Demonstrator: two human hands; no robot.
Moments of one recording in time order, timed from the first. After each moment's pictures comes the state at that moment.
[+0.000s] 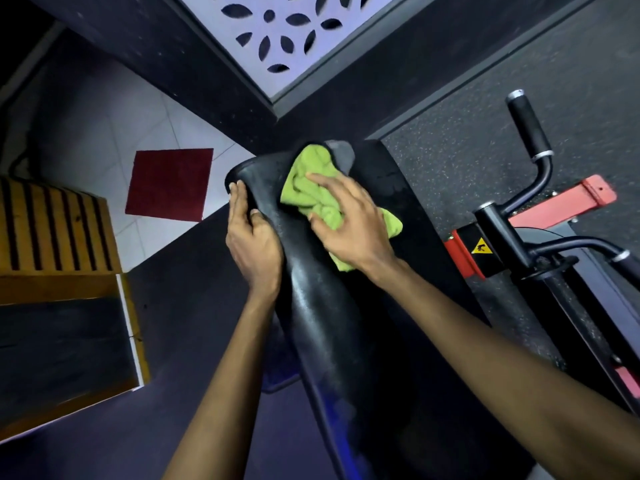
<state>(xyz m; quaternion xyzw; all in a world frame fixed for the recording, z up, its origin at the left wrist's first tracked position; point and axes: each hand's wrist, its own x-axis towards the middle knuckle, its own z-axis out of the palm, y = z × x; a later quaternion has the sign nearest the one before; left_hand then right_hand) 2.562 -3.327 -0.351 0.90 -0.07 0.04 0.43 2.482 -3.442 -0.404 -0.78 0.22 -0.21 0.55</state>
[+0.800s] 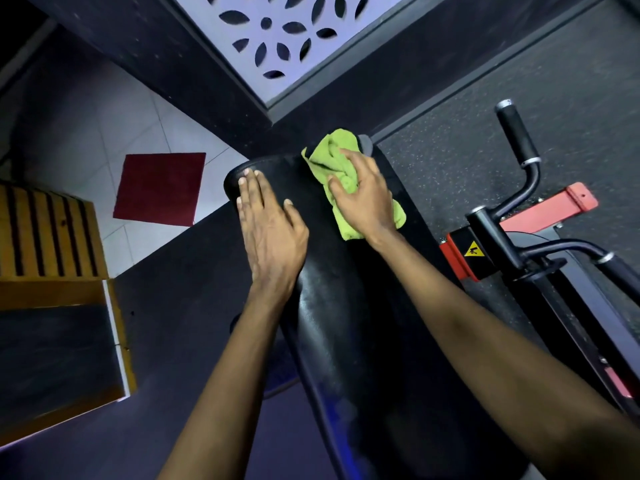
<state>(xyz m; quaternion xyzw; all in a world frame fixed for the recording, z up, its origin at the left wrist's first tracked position) 2.564 -3.341 -0.361 0.96 -0.25 0.06 0.10 2.514 -3.482 -0.427 -0.74 0.35 -0.19 0.54</state>
